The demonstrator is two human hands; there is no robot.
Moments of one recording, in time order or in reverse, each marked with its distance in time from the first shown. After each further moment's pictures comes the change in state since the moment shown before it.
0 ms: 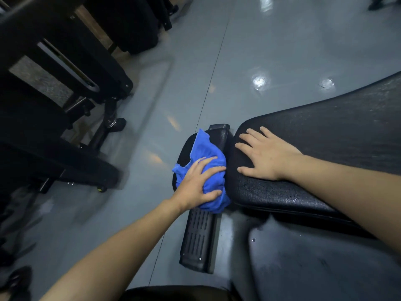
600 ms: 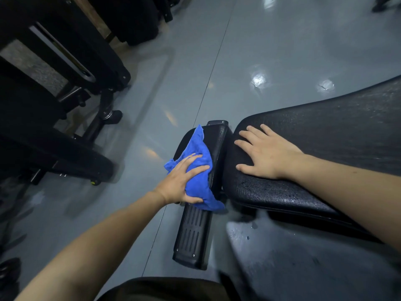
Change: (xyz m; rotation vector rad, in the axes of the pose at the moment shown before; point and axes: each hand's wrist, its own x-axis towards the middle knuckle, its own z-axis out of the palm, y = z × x) left_hand -0.013 -0.054 -0.009 0.142 -0.047 0.127; right_hand 0.000 0.002 0.002 -0.021 0.008 -0.003
